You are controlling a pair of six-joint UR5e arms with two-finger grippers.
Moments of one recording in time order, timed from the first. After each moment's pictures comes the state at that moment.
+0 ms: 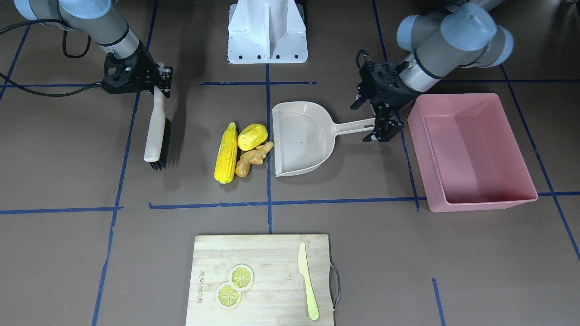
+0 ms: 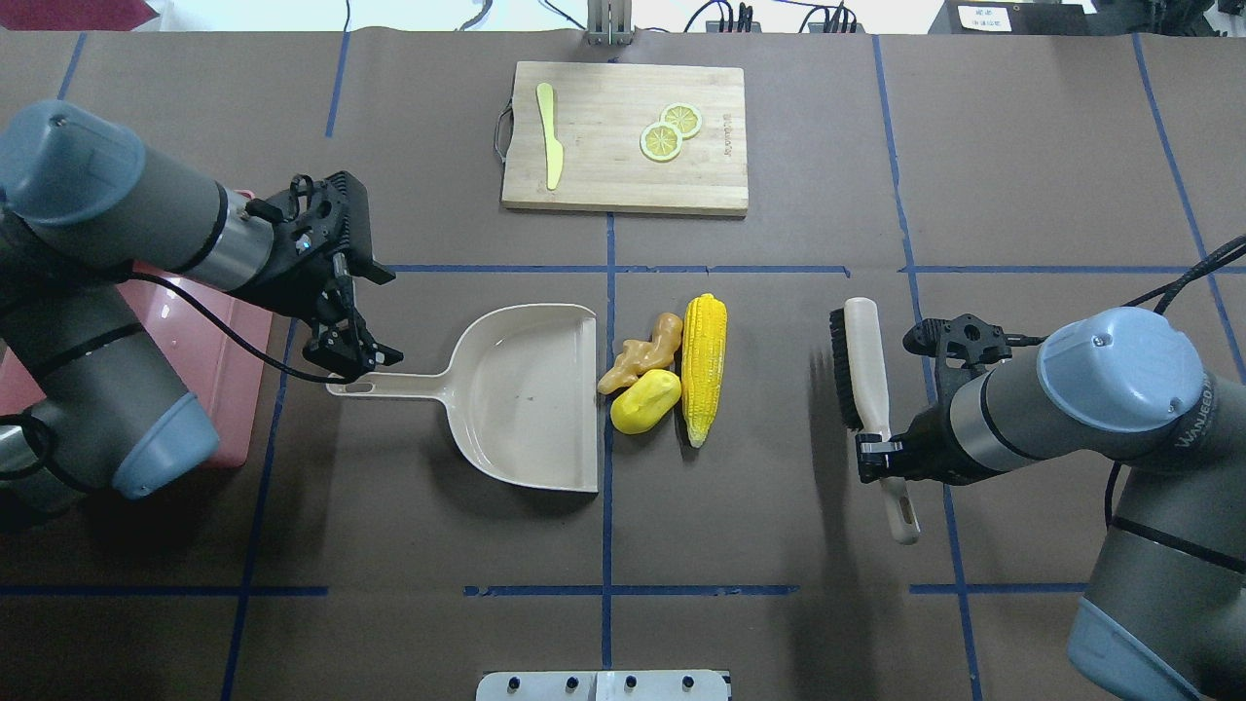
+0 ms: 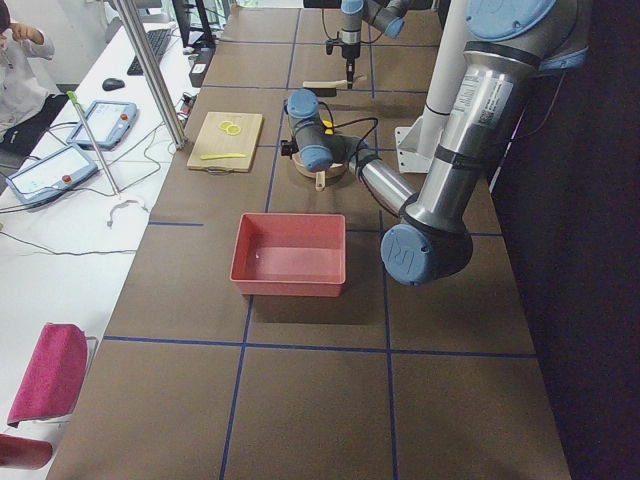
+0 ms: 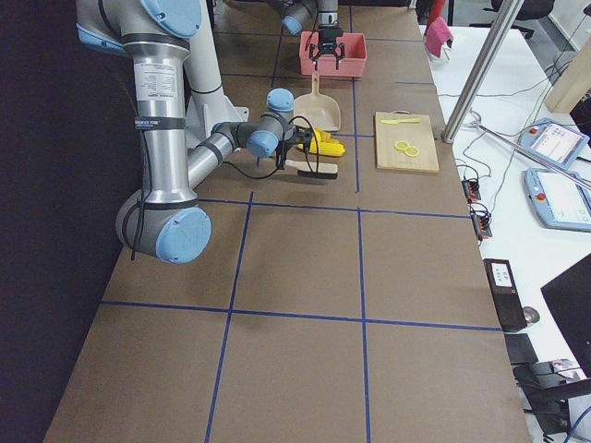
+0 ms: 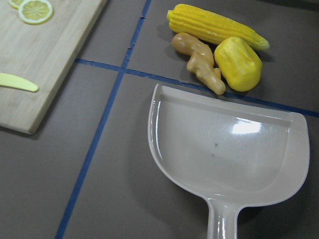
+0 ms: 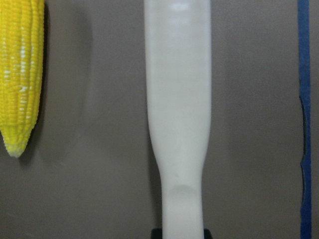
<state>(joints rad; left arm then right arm) -0.75 -1.92 -1.80 -2.11 -2.20 0.11 0.53 -1.52 2.09 -1.30 2.00 1.28</state>
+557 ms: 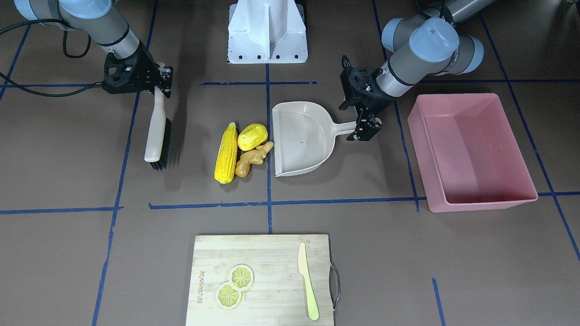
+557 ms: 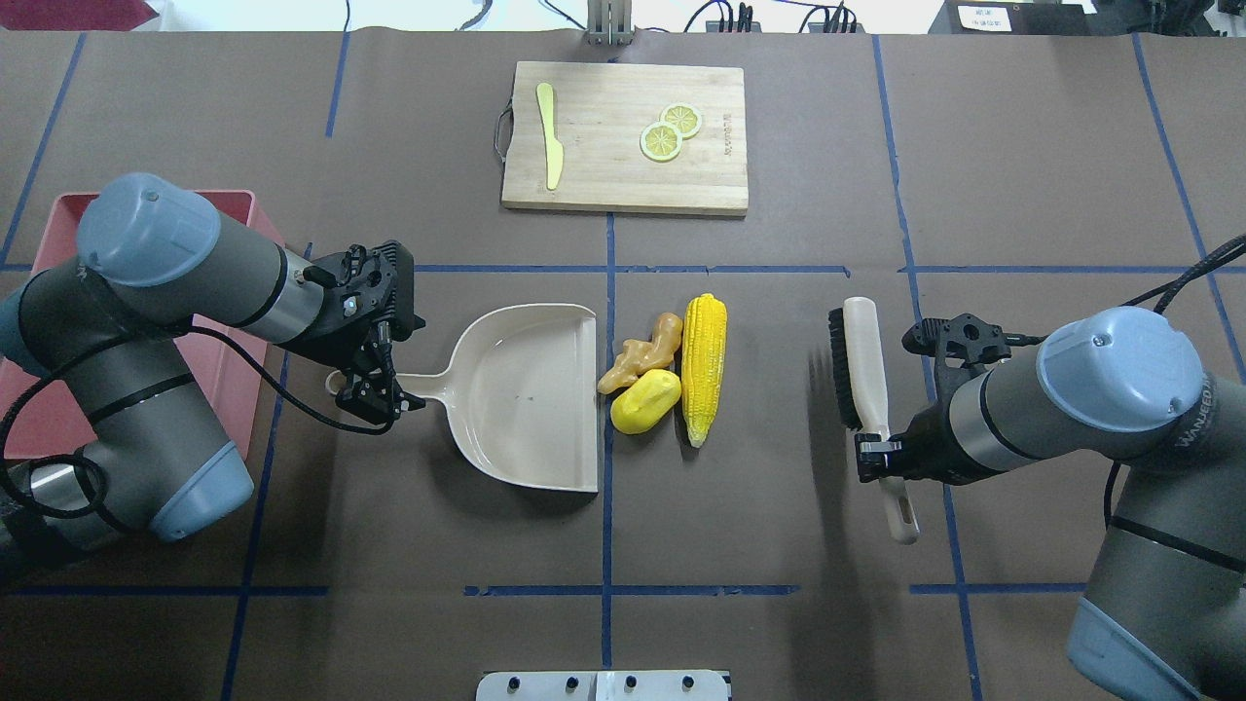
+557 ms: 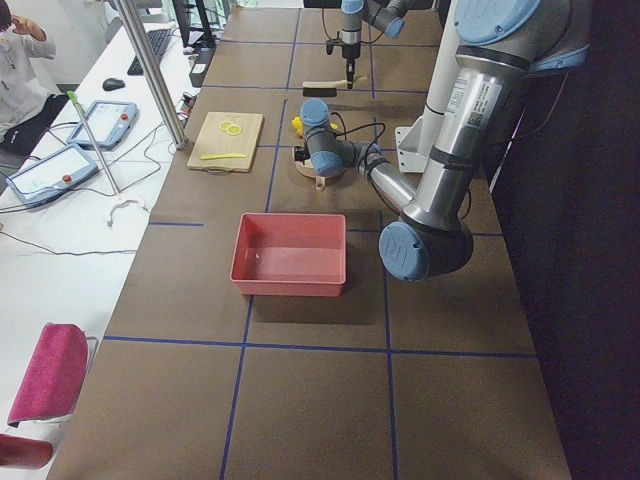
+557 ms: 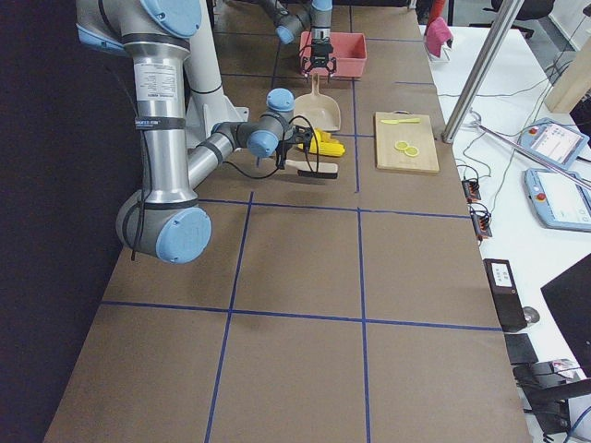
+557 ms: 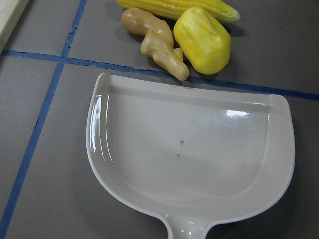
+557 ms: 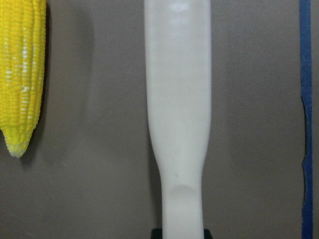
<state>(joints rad) -0.68 -1.92 -1.75 -2.12 -2.16 0.19 0.53 -1.52 2.09 -1.30 2.00 1.28</state>
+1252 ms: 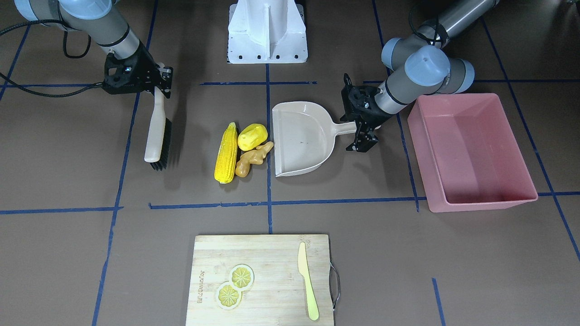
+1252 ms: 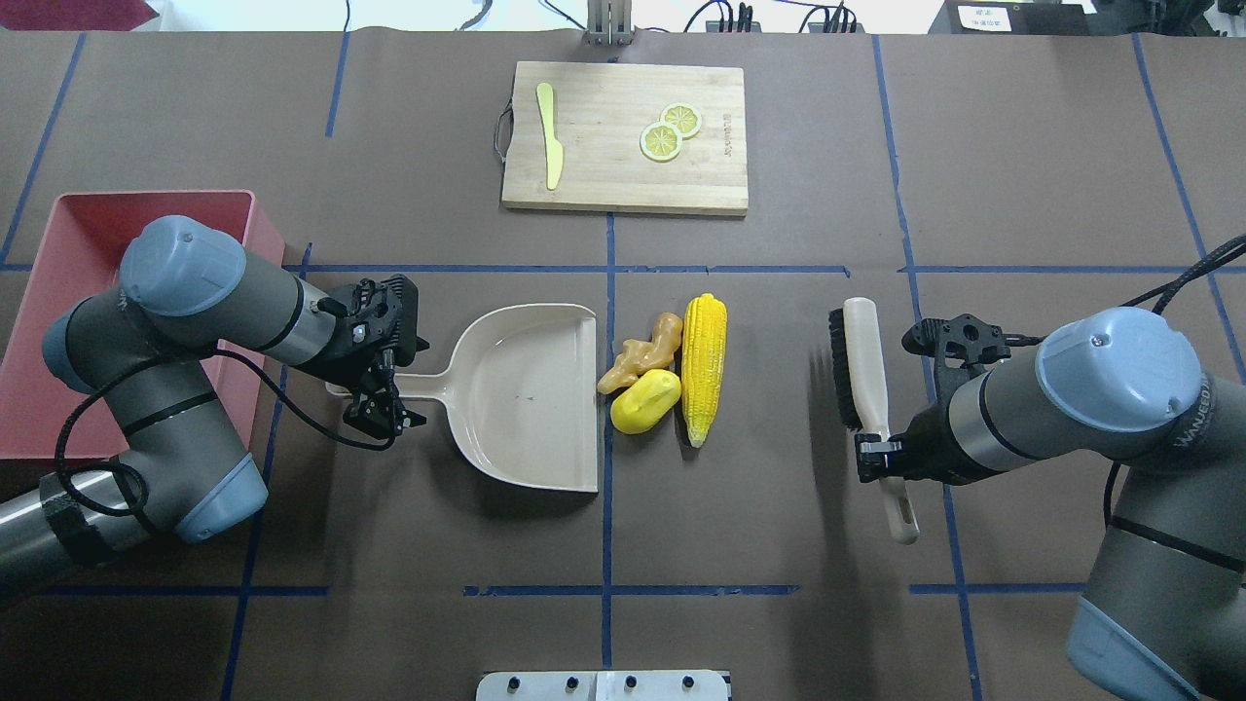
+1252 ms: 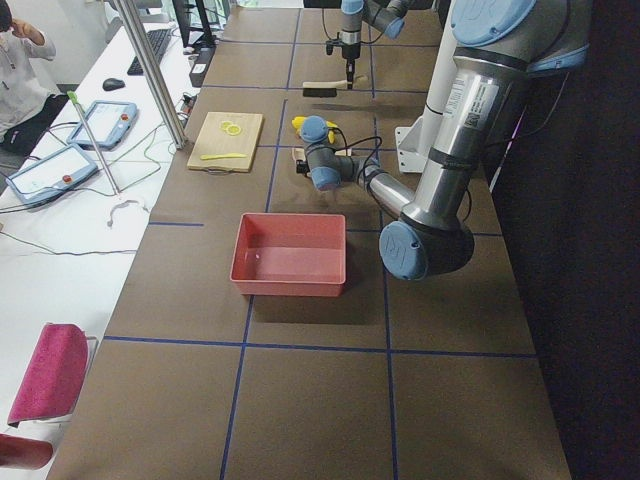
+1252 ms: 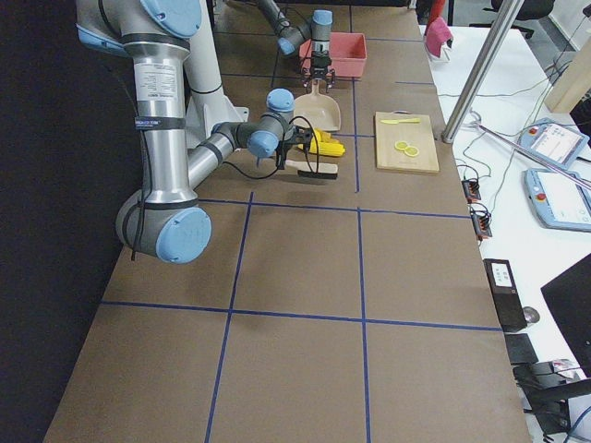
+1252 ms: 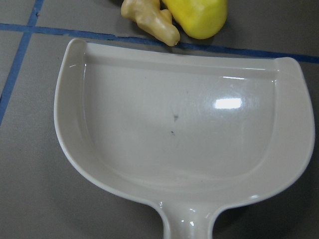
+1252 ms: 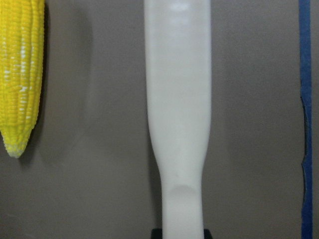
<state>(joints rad) -0.65 -1.92 -1.59 -2.30 -2.16 0.19 0.53 -1.52 2.09 -1.30 2.00 1.28</state>
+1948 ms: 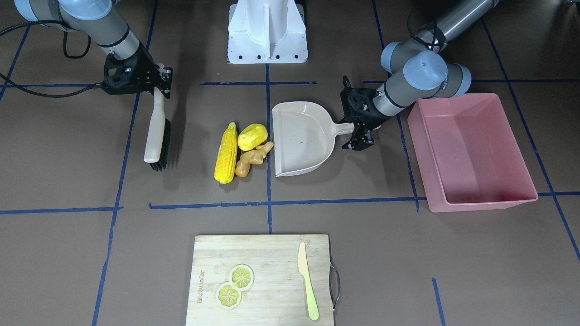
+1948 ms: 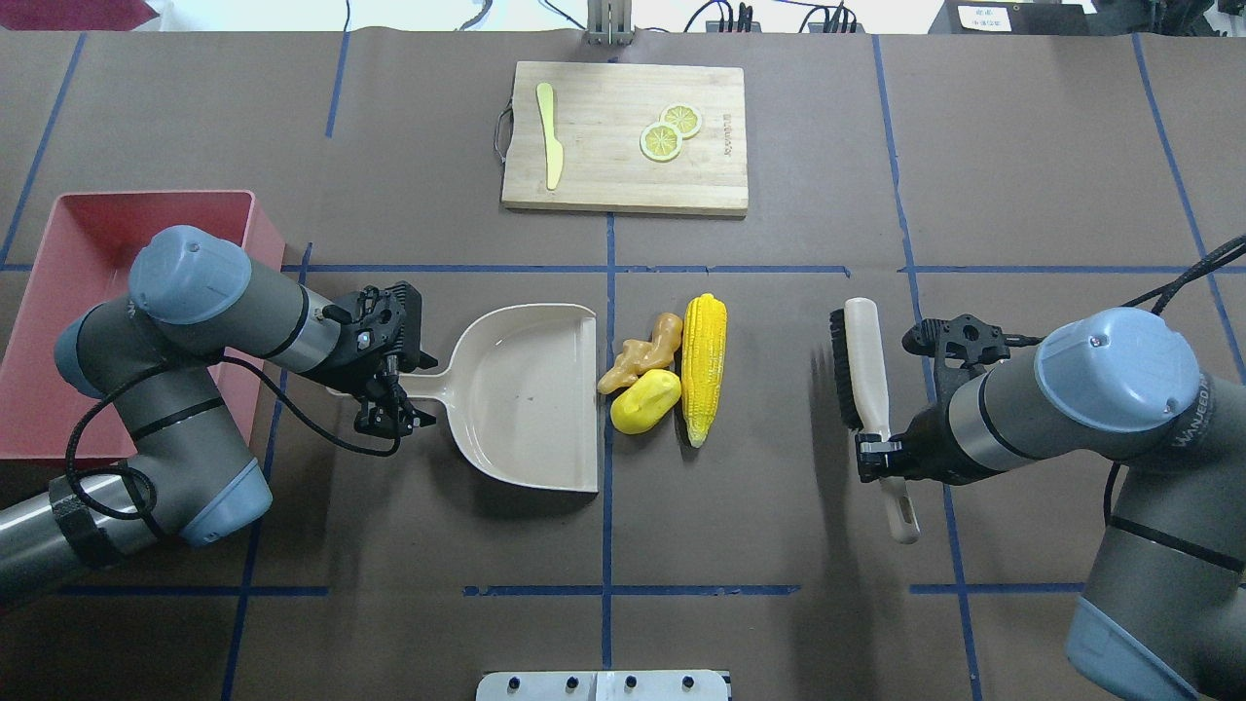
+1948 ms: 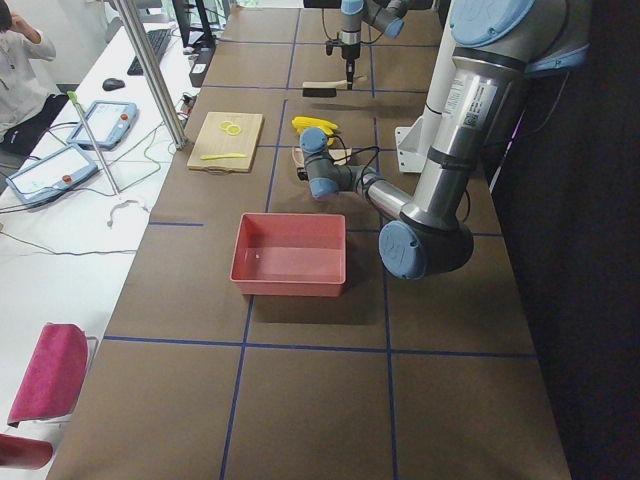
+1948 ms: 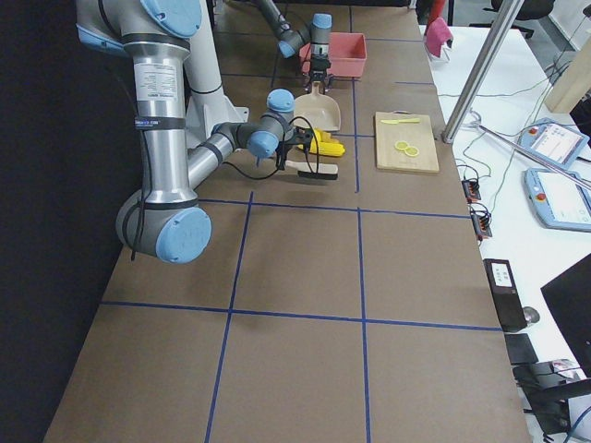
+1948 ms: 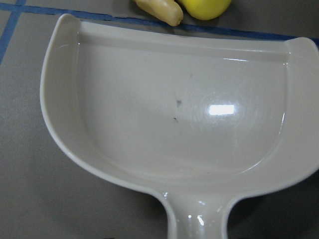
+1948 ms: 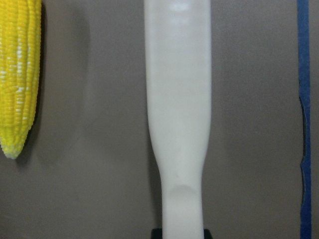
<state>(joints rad) -0.64 -1.93 -1.58 -2.33 -2.17 0.16 0.53 -1.52 2.09 -1.30 2.00 1.28</state>
